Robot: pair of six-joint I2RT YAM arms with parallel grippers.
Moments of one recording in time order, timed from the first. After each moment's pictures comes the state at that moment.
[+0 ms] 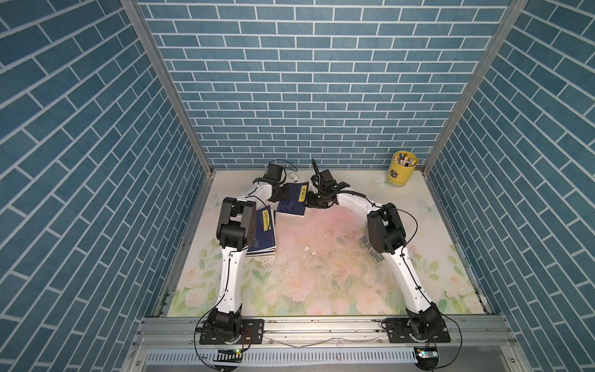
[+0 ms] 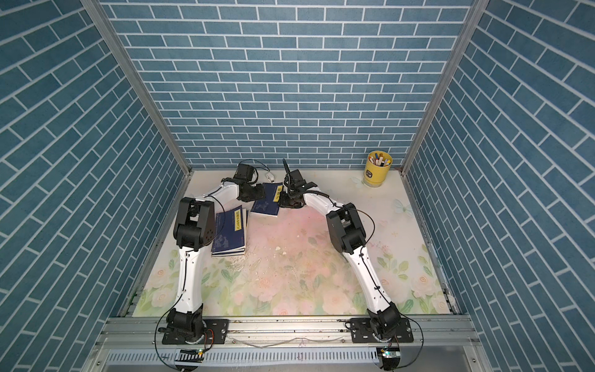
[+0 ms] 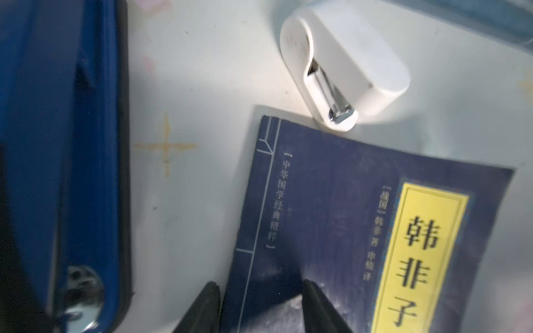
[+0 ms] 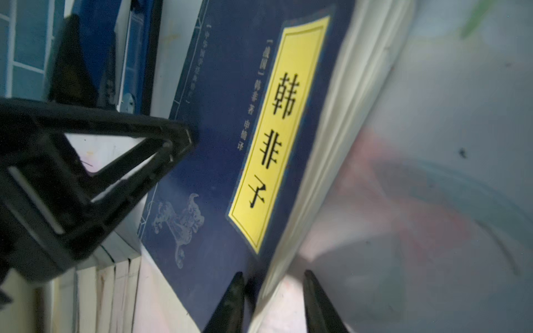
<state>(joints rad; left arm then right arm) -0.22 2.34 1.82 -0.45 0.15 -0.34 0.61 2.54 2.16 -0.54 -0.35 0.45</state>
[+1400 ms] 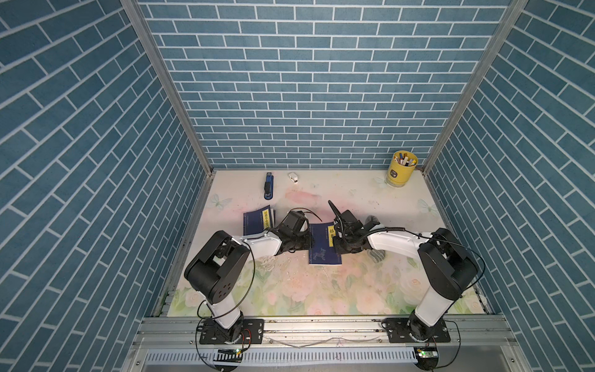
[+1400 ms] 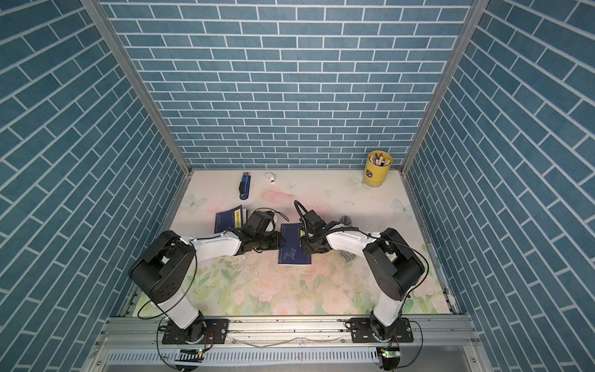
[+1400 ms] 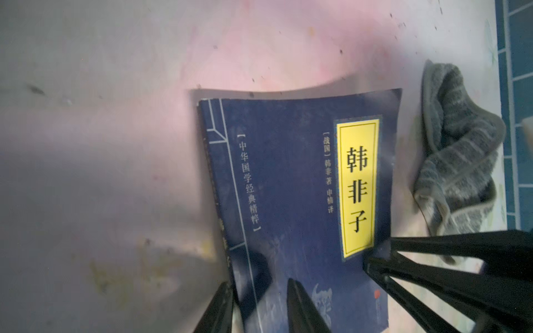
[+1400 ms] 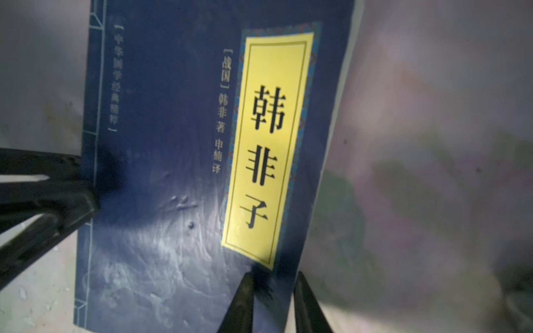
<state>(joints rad) -0.63 1.67 0.81 -0.04 0.22 -0.63 0.77 1.69 0.97 -0.45 -0.05 0.49</state>
